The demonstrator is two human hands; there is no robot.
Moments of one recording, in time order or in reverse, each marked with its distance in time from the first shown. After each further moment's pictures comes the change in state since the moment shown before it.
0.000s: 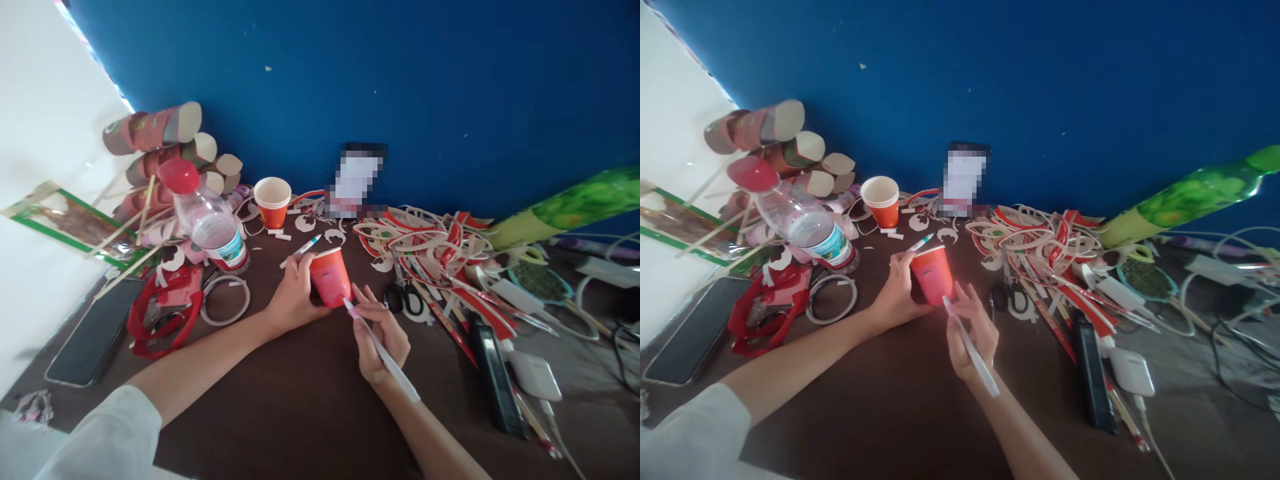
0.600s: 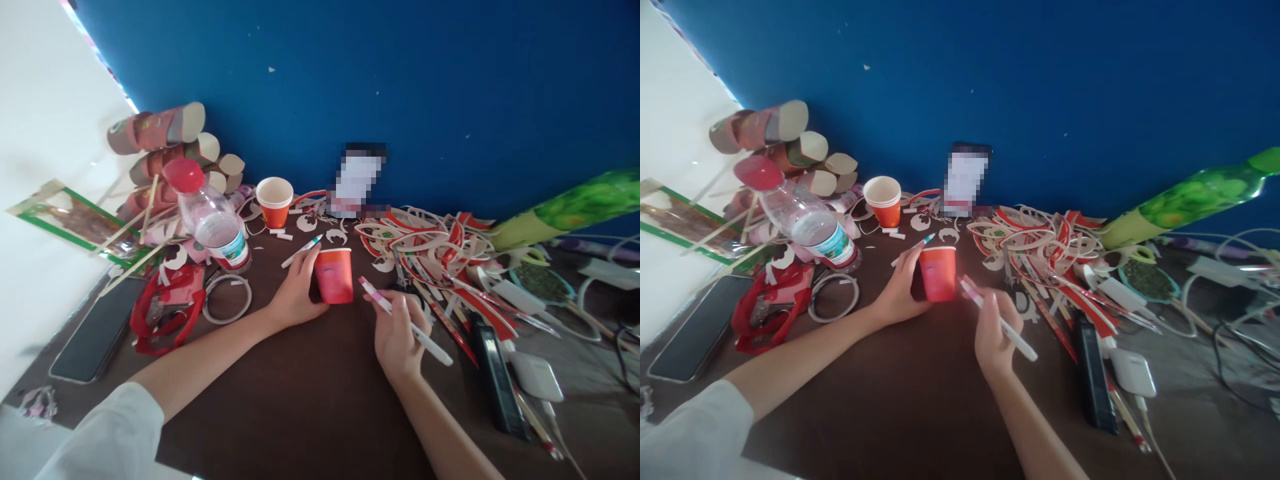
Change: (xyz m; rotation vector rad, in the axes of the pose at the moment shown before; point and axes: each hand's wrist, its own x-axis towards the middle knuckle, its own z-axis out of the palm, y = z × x) left_hand 0.006 -0.004 -0.008 -0.121 -0.111 0.022; right_hand 0.018 0.010 -0.008 0.290 0.242 0.420
